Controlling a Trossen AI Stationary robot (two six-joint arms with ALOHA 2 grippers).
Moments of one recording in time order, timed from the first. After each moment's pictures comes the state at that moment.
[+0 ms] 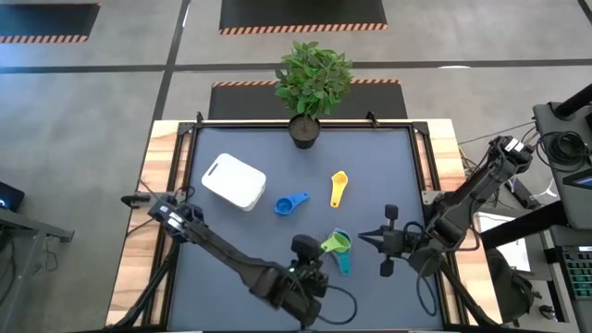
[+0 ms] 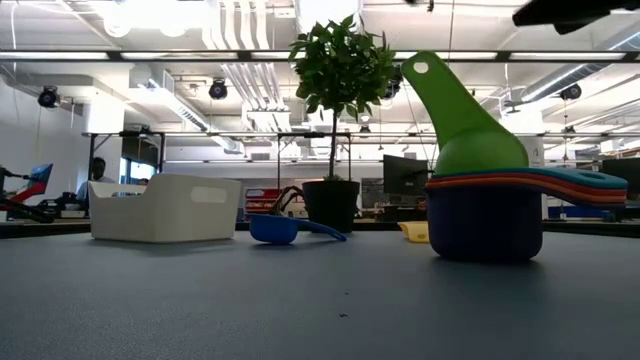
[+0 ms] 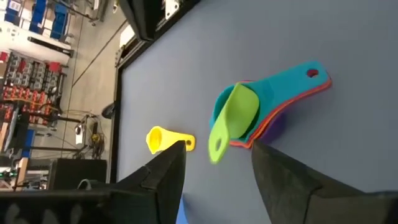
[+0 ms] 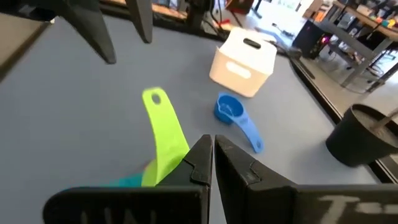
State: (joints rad) left arm -0.57 2.24 2.13 -1.00 -0.88 -0.03; right arm 0.80 1.15 0.70 -0.20 0.89 0.27
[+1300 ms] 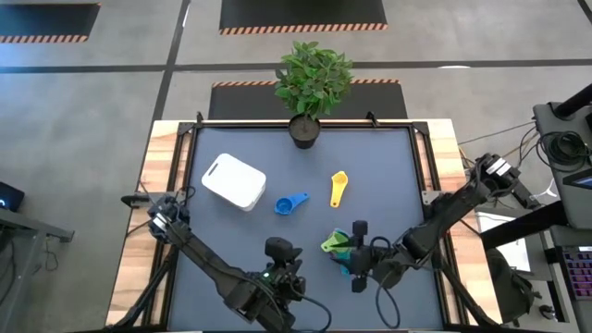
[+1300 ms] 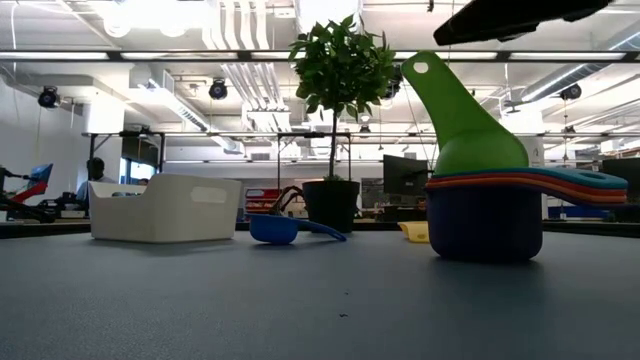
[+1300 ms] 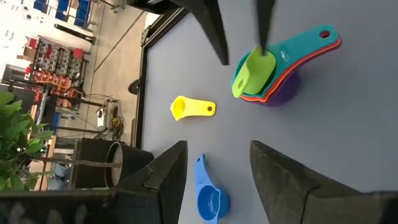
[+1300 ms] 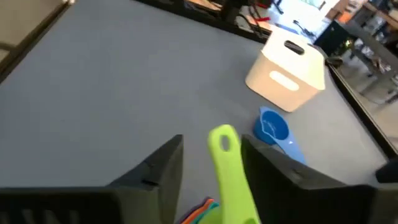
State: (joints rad) left arm -0.67 2.16 2.11 -1.27 -0.99 -0.28; right arm 0.68 1.50 0.86 0.03 0.73 0.11
